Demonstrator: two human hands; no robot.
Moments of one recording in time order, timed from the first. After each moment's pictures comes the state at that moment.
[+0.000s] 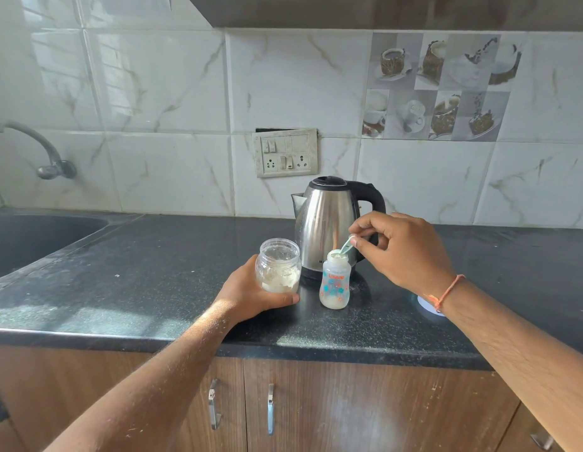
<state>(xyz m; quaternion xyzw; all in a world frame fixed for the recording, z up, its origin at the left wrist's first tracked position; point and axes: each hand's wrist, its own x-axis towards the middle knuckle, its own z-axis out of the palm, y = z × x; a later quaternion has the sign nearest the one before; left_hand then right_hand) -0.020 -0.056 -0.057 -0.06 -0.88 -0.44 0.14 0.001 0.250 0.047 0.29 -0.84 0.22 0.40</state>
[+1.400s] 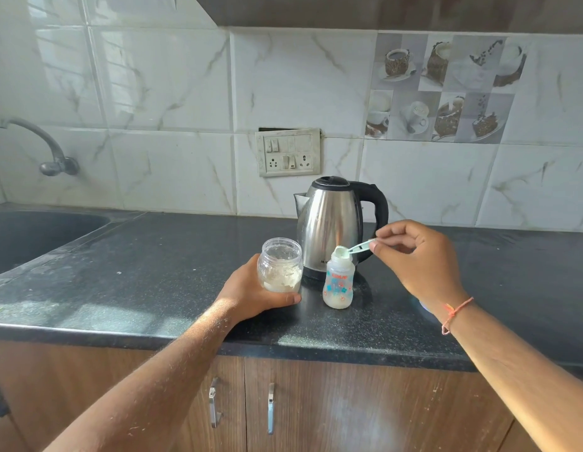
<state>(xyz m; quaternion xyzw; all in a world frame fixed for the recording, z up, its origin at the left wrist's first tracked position) -0.022 -0.058 -0.059 -0.06 -0.89 -0.44 0.14 0.007 0.258 0.025 0.14 -0.80 0.50 0.31</state>
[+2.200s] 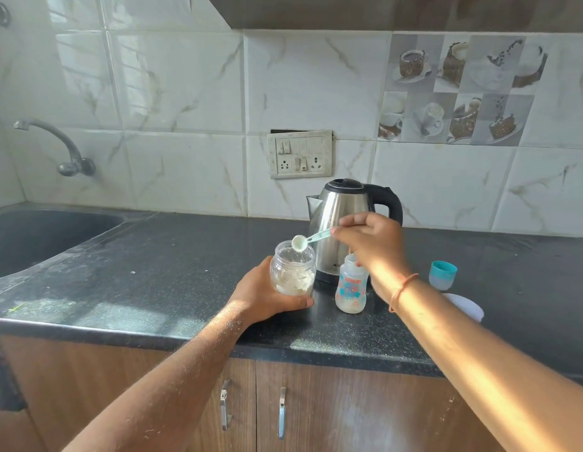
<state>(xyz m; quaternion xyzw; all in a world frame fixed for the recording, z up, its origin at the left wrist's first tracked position) -0.018 -0.055 -0.055 -0.07 -0.89 -0.44 0.13 -0.016 0.169 0.045 0.09 -0.74 0.64 0.19</state>
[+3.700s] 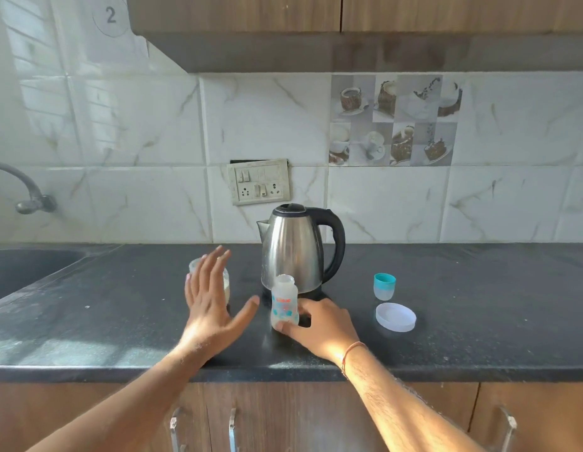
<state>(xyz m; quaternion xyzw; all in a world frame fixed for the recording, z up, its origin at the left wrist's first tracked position) 0.010 -0.024 -0.055 -0.11 -0.85 -0.33 0.40 -0.003 0.220 -0.049 0.16 -0.94 0.27 0.10</state>
